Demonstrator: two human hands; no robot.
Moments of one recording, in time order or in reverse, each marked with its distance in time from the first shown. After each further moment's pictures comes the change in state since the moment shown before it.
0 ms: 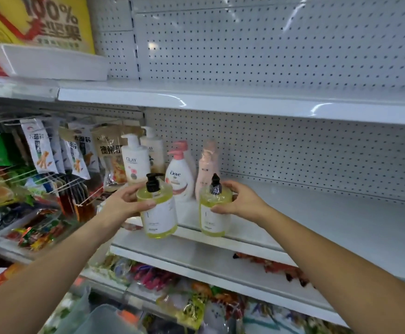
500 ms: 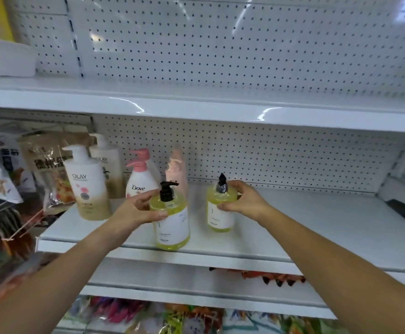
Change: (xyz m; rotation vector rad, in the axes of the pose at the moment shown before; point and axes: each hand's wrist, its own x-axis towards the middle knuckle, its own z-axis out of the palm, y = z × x) left_hand 0.089 -0.007 0.067 -0.064 -0.319 0.063; right_hand 0.027 0.042 -0.060 -0.017 0.305 0.160
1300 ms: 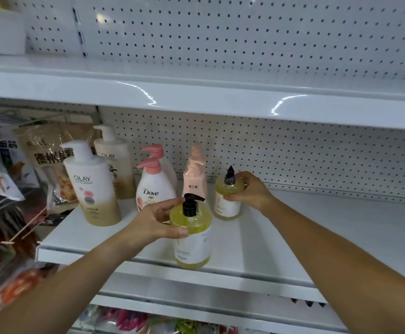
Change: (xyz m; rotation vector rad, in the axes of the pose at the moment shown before) left_hand 0.049 -0.036 -0.032 0.041 -0.126 -0.091; right_hand 0.114 0.018 0.041 0.029 0.036 0.042
